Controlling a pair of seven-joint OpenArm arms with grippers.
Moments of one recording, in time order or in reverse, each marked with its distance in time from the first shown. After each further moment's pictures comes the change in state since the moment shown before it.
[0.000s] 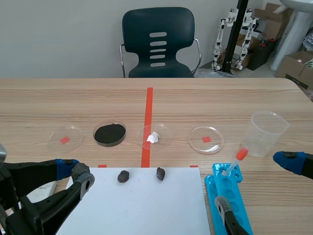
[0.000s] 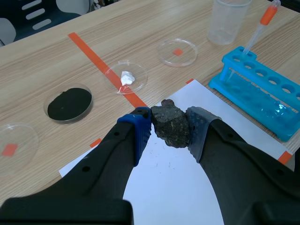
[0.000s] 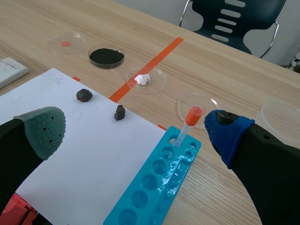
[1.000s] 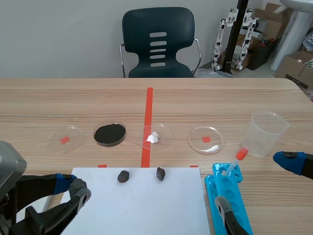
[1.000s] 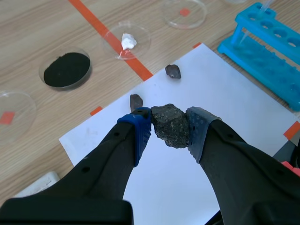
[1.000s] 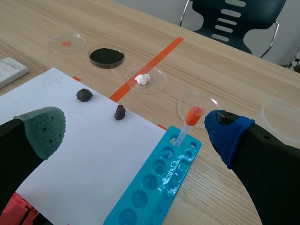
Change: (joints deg) left arm 0.0 0.0 0.0 0.0 -0.1 1.0 9.9; right arm 0.0 0.0 0.0 0.0 0.0 0.0 0.0
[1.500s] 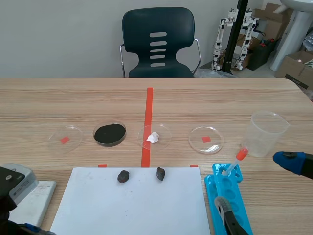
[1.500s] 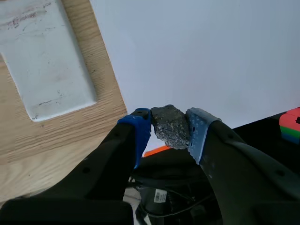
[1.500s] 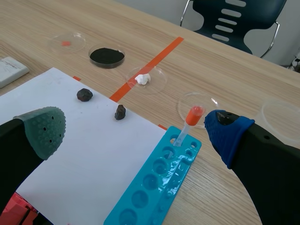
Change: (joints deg) left arm -4.7 1.3 0.0 0.2 -14.3 17.1 41.7; right arm 0.0 0.0 0.0 0.0 0.0 0.0 0.1
